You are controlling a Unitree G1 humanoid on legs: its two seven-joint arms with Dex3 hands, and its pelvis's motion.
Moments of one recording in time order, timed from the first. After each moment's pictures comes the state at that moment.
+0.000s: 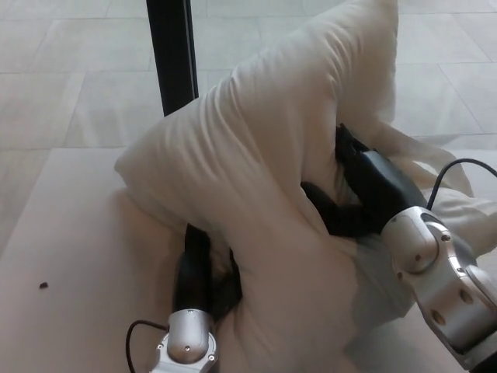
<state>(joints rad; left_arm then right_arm) -0.30 -0.09 -0.15 0.40 -0.01 0.16 0.27 -0.61 -0.36 0.51 0.11 -0.26 0.50 -0.04</state>
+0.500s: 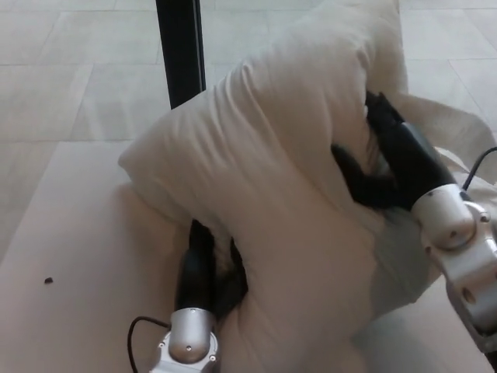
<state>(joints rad) -0.29 -0.05 -0.18 0.34 -0.03 0.17 0.26 -0.60 -0.35 0.26 0.04 -0.18 0.51 -0.01</state>
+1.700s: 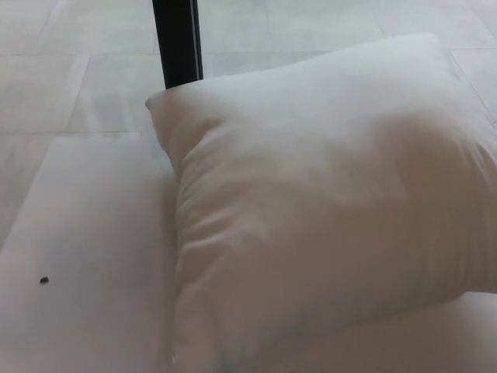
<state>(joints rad) -0.05 0.51 0.48 0.13 -0.34 0.46 -0.10 -0.13 -0.81 -0.63 0.22 0.13 0.52 0.39</state>
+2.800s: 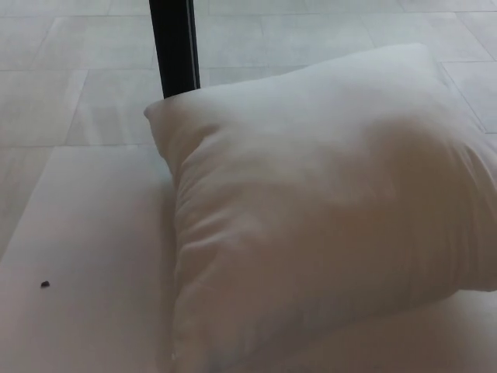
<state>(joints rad) 0.38 0.53 0.73 0.78 -0.31 0.25 -0.08 0.18 -0.80 -1.13 1.06 0.27 0.25 0.19</state>
